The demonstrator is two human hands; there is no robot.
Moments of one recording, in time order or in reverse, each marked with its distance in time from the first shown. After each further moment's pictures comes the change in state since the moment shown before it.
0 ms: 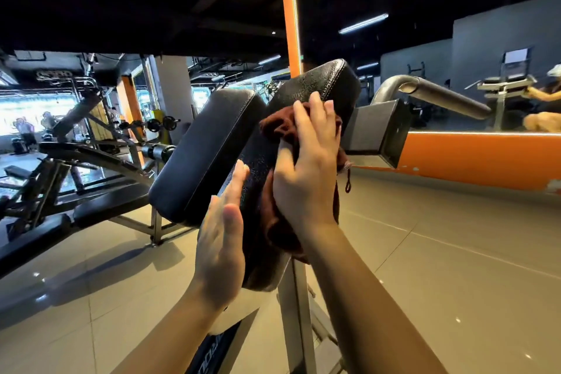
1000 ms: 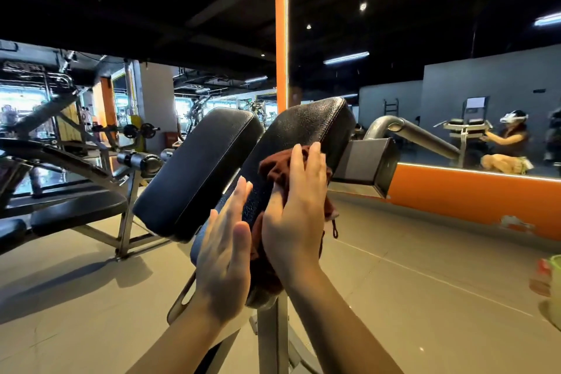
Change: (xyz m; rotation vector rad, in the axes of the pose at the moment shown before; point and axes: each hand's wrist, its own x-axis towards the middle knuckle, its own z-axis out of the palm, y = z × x) left_hand 0.003 0.014 0.002 0.083 -0.024 0.087; right_hand -0.030 -0.023 -0.001 -0.187 -0.113 0.096
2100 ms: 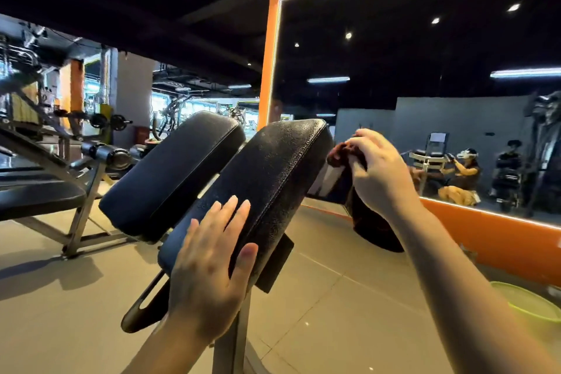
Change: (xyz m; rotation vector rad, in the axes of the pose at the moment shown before) left_hand -0.012 0.001 0.010 0.426 0.106 0.170; right_hand 0.112 0.029 -0.131 -0.554 -0.263 -0.203
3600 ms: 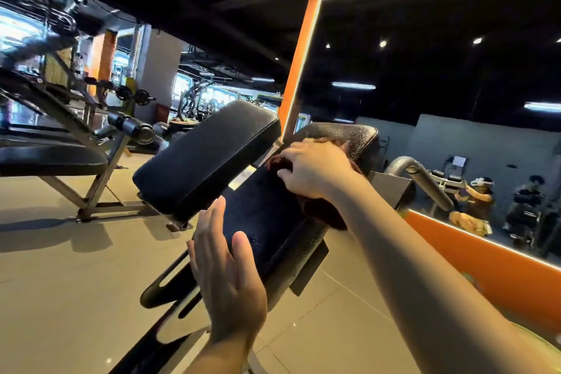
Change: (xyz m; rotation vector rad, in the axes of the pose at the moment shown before) left_hand -0.009 0.011 0.014 -0.455 0.508 -0.496; right_hand 0.050 -0.109 0.089 -0.588 -0.568 -0.399
